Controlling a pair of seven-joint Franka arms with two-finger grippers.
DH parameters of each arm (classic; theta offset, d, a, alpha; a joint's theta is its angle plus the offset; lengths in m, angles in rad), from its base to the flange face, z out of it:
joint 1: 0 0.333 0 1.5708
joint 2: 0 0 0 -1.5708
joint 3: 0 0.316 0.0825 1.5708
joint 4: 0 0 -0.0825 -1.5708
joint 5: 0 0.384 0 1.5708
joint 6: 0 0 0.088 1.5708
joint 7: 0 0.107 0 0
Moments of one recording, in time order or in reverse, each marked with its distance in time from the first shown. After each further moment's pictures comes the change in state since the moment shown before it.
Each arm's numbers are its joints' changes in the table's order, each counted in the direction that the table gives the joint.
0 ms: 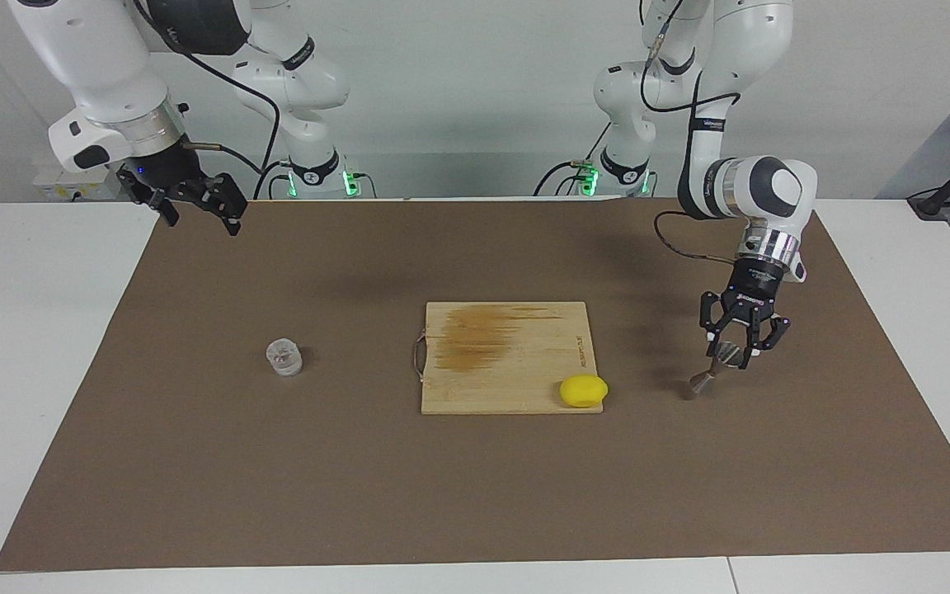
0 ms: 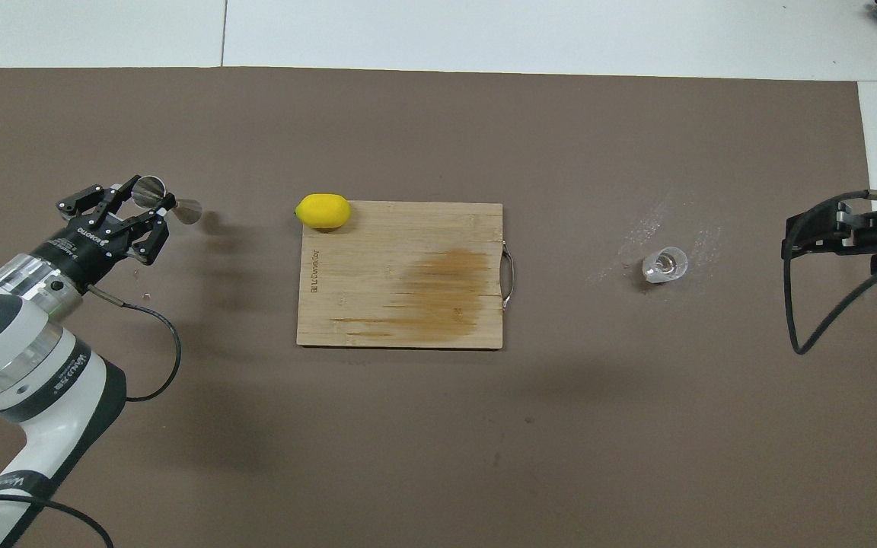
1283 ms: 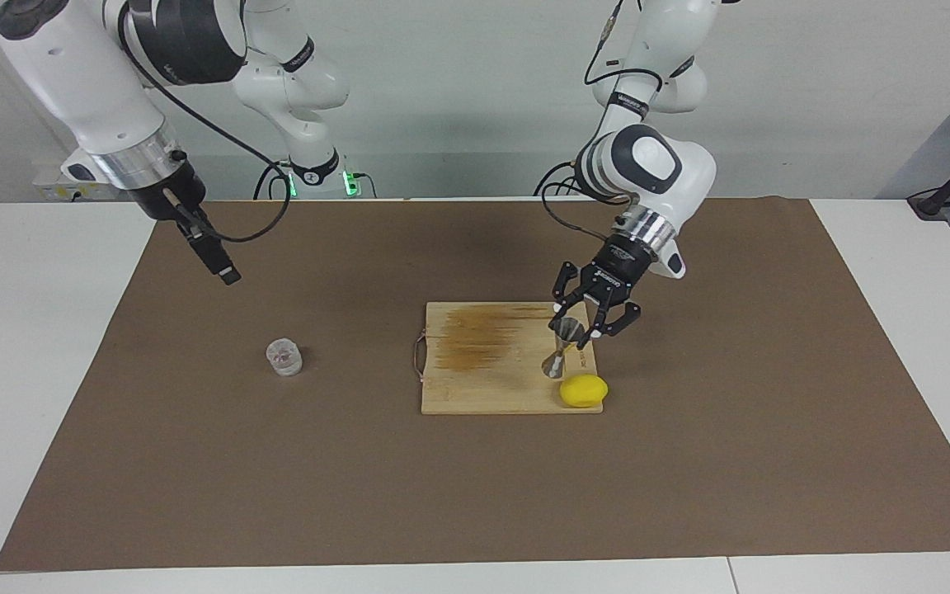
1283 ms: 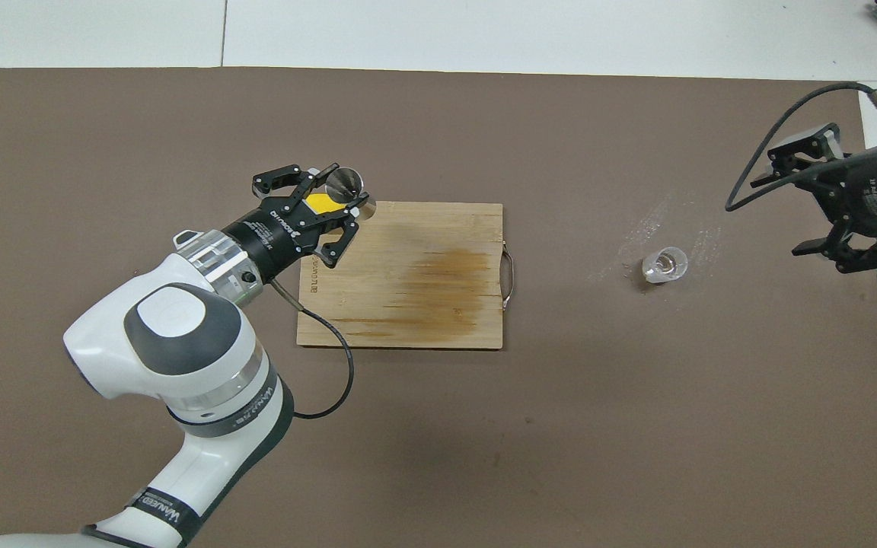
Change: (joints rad) left arm -0.308 -0.037 -0.181 0.181 0.000 0.212 -0.136; right arm -0.021 -0.062 -0.006 -0.060 0.159 0.240 0.807
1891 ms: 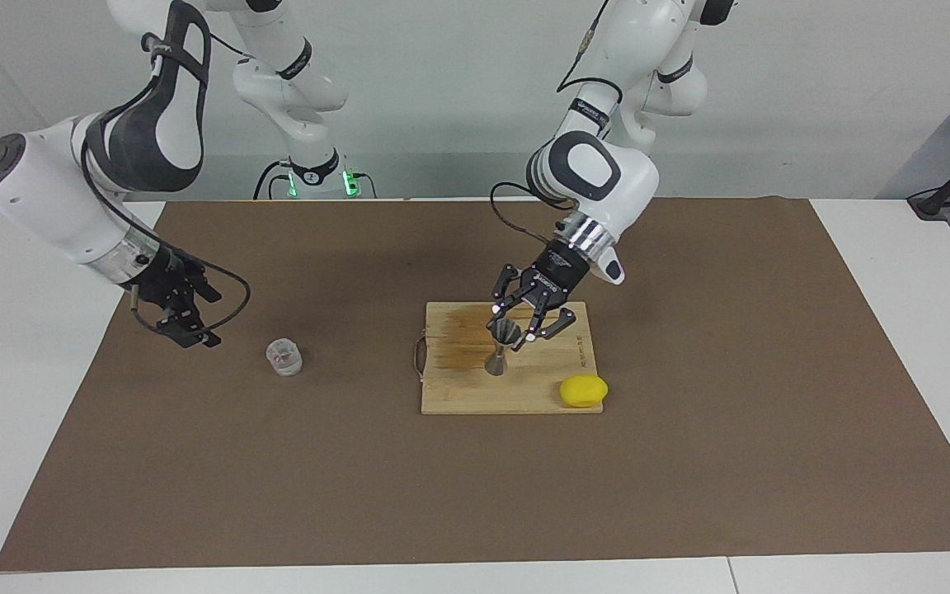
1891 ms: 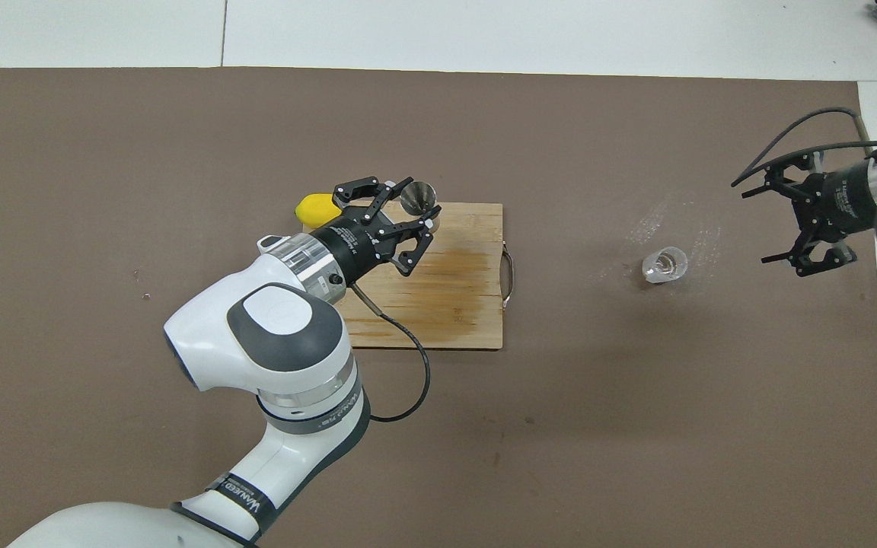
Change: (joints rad) left arm -0.145 -0.139 -0.004 0.138 -0.019 0.099 -0.056; right arm -0.141 -0.168 -0.004 -0.080 0.179 0.100 0.068
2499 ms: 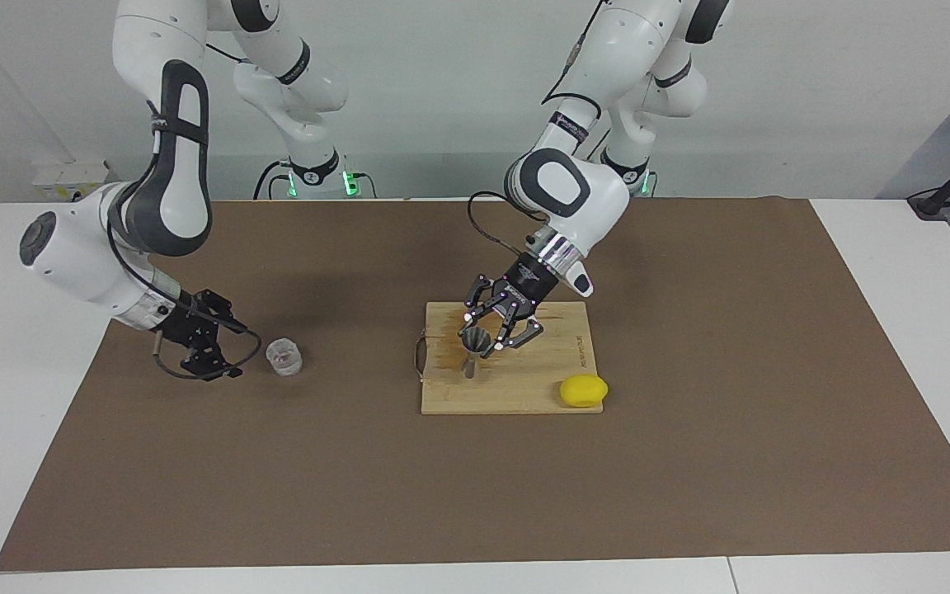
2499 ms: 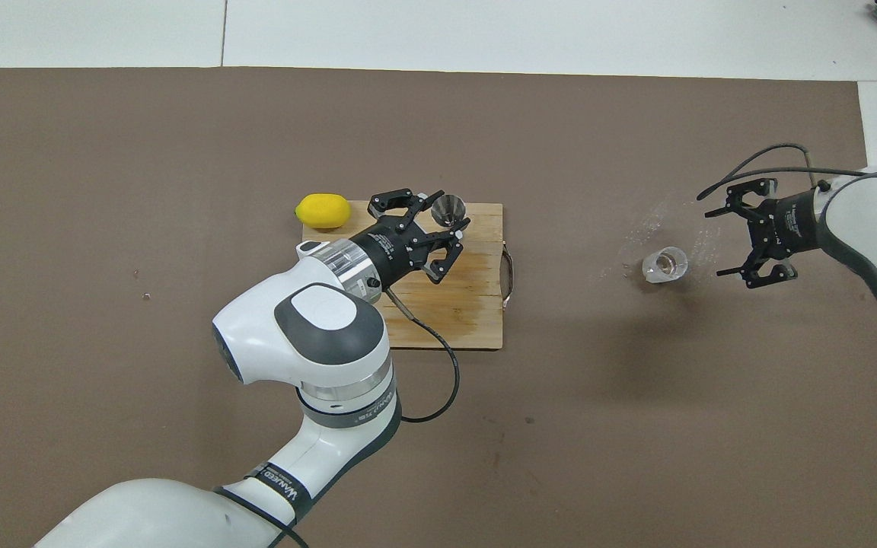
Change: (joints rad) left arm -0.056 -0.080 -0.001 0.061 -0.019 0.016 0.000; right arm -0.025 -0.092 0.000 -0.129 0.145 0.145 -0.074
